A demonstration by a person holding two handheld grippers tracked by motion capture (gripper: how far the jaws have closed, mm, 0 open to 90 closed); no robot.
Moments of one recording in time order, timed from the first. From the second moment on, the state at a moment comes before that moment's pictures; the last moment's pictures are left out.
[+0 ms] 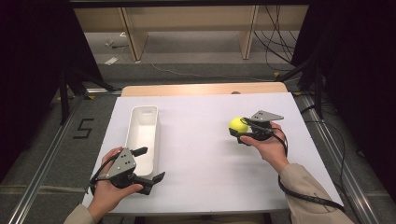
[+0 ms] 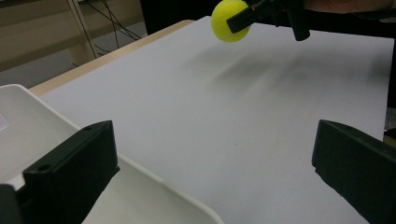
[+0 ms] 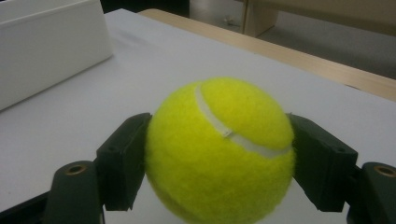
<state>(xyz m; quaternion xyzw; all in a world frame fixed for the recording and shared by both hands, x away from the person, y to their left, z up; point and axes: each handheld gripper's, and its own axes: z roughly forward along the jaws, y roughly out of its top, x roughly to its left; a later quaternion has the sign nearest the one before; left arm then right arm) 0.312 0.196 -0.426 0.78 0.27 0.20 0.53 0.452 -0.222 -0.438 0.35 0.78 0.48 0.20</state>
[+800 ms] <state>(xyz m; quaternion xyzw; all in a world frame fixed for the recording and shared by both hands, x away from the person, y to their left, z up) 0.311 0.196 -0.426 0.78 0.27 0.20 0.53 0.456 -0.208 -0.432 0.34 0.78 0.49 0.20</state>
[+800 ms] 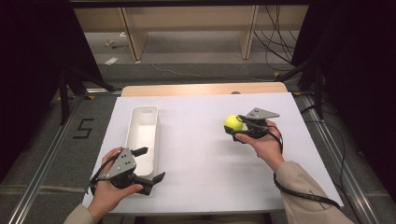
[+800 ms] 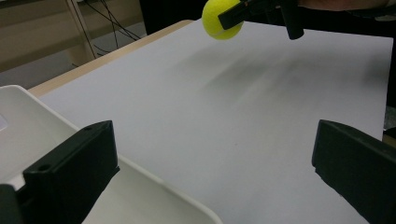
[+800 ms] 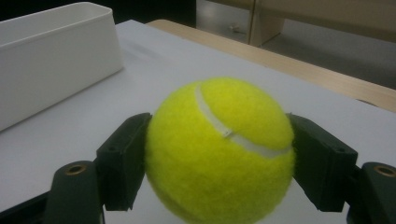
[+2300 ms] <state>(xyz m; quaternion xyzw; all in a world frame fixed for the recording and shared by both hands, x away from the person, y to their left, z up) 0.311 0.196 -0.425 0.78 0.27 0.20 0.53 0.461 -0.173 -0.422 0.32 0.78 0.51 0.19</state>
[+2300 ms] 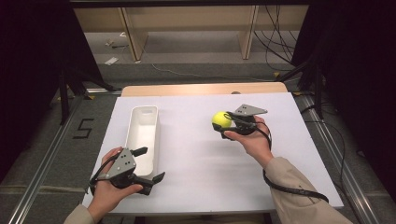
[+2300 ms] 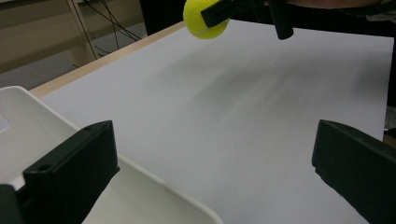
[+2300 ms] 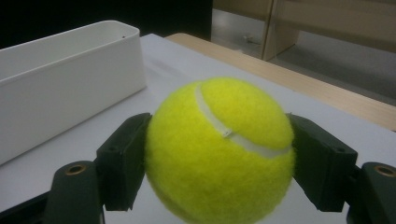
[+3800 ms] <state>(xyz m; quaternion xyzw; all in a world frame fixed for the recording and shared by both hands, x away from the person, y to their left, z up) 0.311 0.196 -0.425 0.78 0.26 0.20 0.53 0.465 -0.146 -0.417 0.30 0.78 0.52 0.18</state>
